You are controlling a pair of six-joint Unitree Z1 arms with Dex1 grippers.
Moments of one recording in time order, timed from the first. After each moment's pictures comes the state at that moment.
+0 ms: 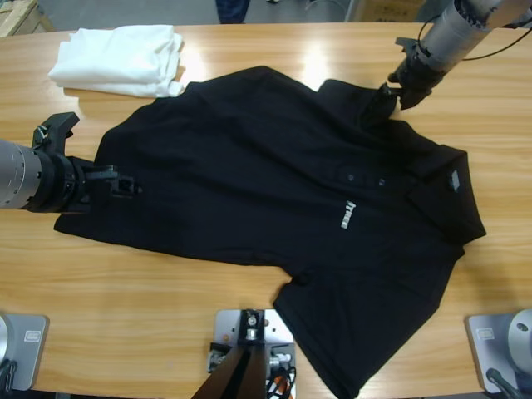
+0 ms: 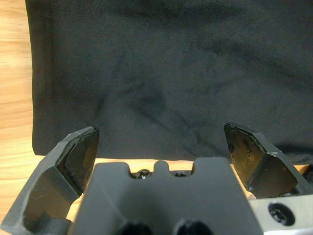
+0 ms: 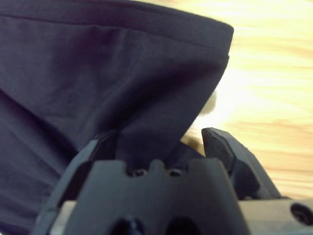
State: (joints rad) arm 0 -0.82 1.53 -0.87 0.57 0.13 -0.79; arm 1 0.25 2.14 -1.55 0.83 0.12 0.18
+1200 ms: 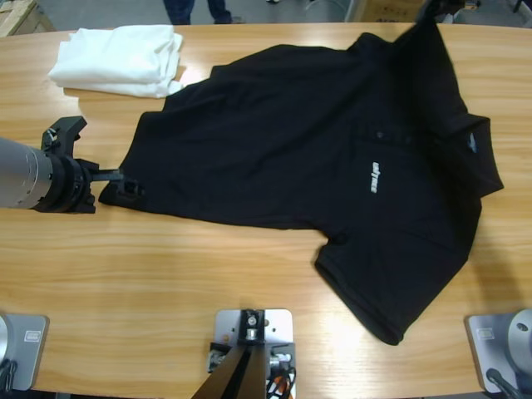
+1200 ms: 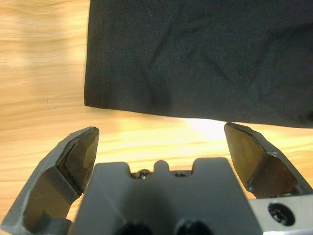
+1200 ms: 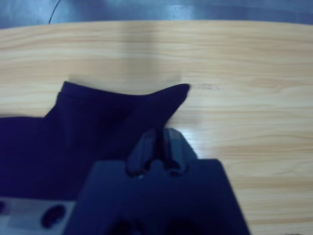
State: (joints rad) arm 0 -0.82 1.57 -0.87 0.57 0.14 -0.79; arm 1 0.01 2.45 -2.38 1.01 0.05 0.00
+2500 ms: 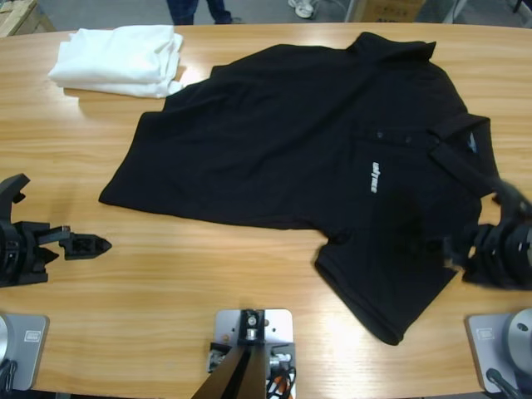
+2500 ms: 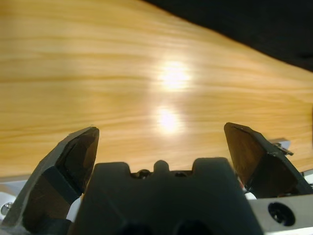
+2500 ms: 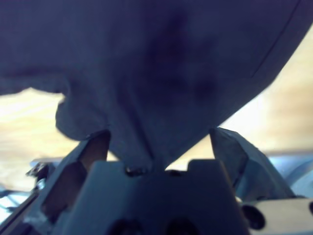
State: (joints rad) arm 0 -0.95 1.29 -0.68 0.62 0.03 -1.08; arm 1 0.93 1.30 -0.64 0.64 0.03 1.22
